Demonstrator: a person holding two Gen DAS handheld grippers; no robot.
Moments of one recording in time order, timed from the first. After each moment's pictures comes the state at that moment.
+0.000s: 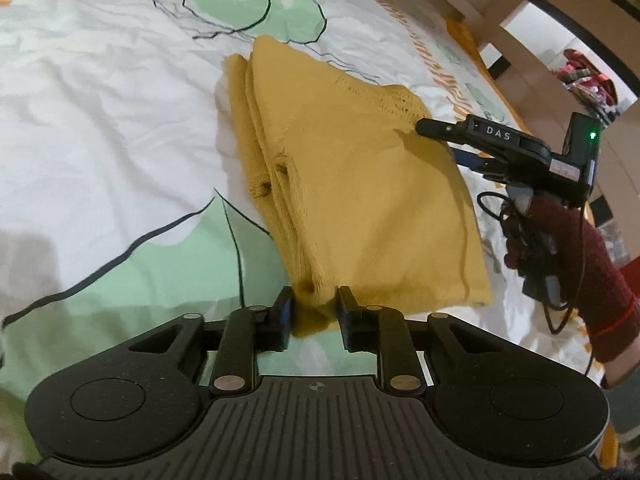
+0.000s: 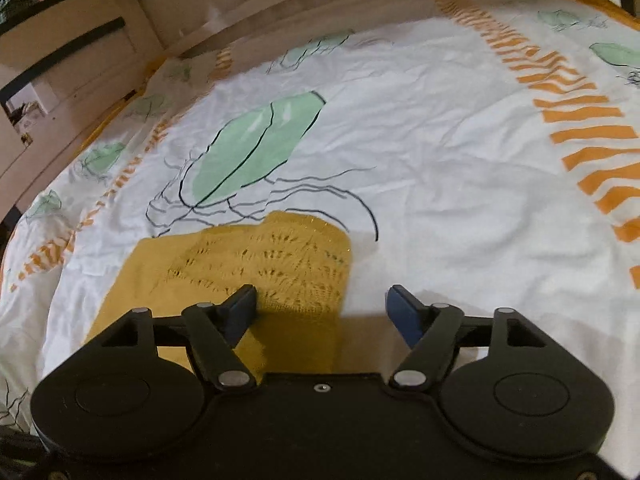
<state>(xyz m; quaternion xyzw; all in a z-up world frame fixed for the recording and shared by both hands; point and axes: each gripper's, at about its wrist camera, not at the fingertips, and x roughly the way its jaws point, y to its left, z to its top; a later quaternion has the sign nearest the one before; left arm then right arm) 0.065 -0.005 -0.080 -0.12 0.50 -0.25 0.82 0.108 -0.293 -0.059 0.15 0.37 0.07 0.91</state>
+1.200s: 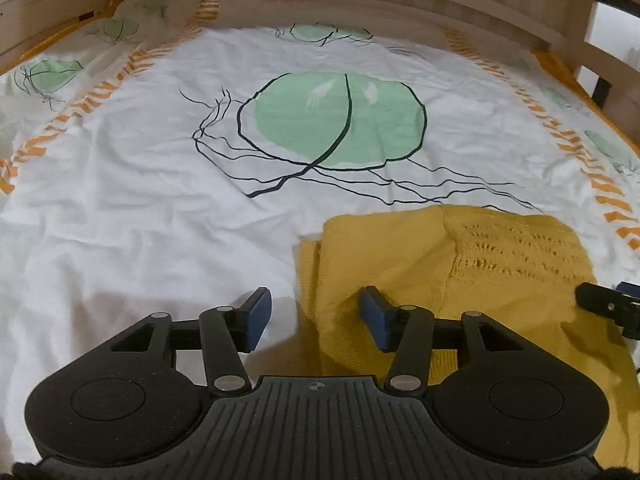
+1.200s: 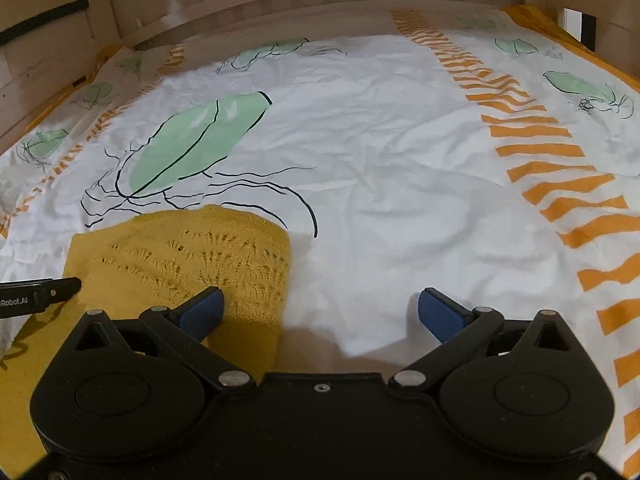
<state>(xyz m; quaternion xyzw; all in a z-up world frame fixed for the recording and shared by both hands) 0.151 -0.036 -0.080 0.01 0.40 -0.08 0.91 0.094 -0.288 -0.072 0.08 0.37 -0.02 0.93</state>
